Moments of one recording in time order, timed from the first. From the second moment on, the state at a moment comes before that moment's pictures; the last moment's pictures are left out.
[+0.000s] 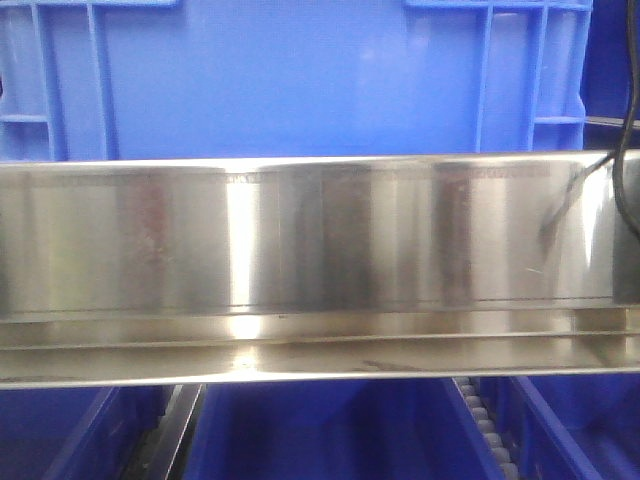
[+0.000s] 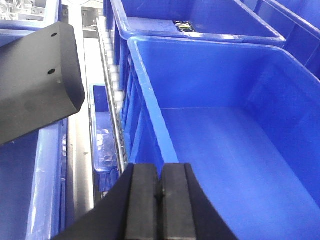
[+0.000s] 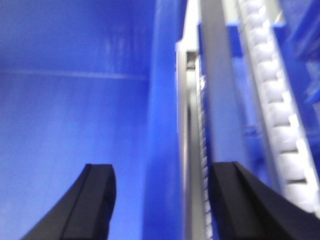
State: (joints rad) left arm -0.08 1.30 -1.57 -0.20 0.86 0.00; right arm 0.54 1.89 -1.97 -0.17 0.99 0.32
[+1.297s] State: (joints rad) left arm -0.08 1.31 -1.57 -0.20 0.87 0.00; right arm 0.53 1.91 -2.01 -0.16 1.04 0.32
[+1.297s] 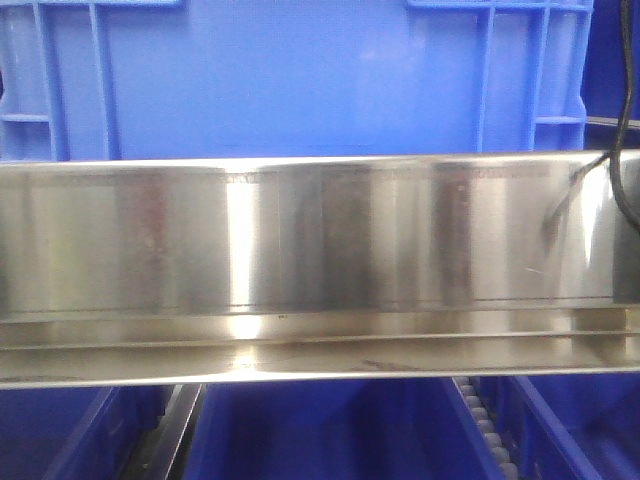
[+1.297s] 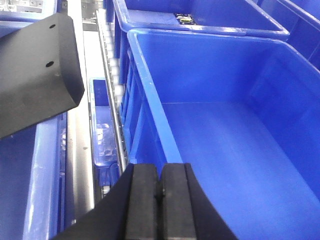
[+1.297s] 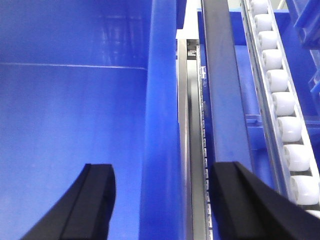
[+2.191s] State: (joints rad) left arm -0.35 1.60 -1.86 0.29 0.84 -0.40; right arm 0.53 1.91 -2.02 -0.16 1.05 0.32
